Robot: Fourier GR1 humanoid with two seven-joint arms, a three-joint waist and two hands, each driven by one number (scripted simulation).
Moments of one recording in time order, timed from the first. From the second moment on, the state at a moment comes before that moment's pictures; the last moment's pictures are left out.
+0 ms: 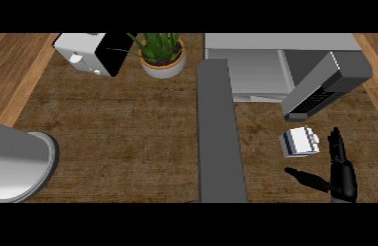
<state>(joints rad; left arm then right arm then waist) 0.56 0.11 0.49 -2.31 0.70 -0.53 0.09 -0.15 -0.19 -0.40 -0.68 0.13 -0.12 -0.83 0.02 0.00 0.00</state>
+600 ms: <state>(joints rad) 0.59 0.10 0.52 -2.31 0.77 -0.59 0.10 -0.32 -0.24 -0.47 -0.32 0.09 -0.05 -1.01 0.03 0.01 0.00</state>
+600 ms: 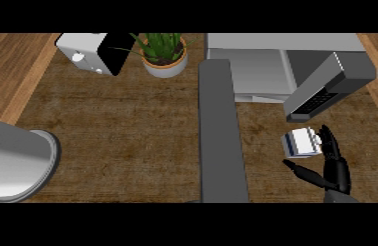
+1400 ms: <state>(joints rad) 0.57 0.13 0.55 -2.29 0.84 -0.60 0.12 -0.42 -0.21 -0.44 -0.23 0.12 0.01 -1.07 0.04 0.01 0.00</state>
